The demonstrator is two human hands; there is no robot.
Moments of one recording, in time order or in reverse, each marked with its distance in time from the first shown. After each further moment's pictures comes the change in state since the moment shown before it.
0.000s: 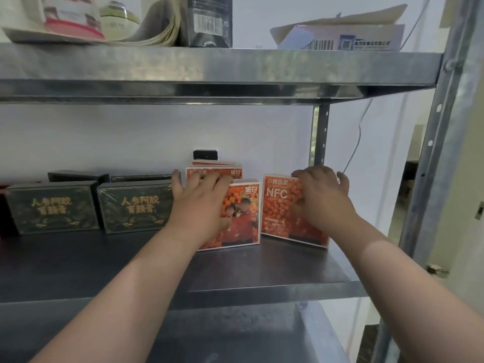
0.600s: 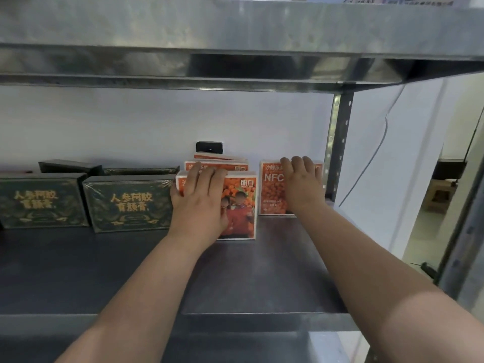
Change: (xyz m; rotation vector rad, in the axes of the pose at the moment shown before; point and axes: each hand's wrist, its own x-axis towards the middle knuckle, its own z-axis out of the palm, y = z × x) left_hand 0.017 0.000 0.052 -0.077 -0.005 -0.173; right_hand 0.085 -0.011 0.105 -0.100 -0.102 -0.018
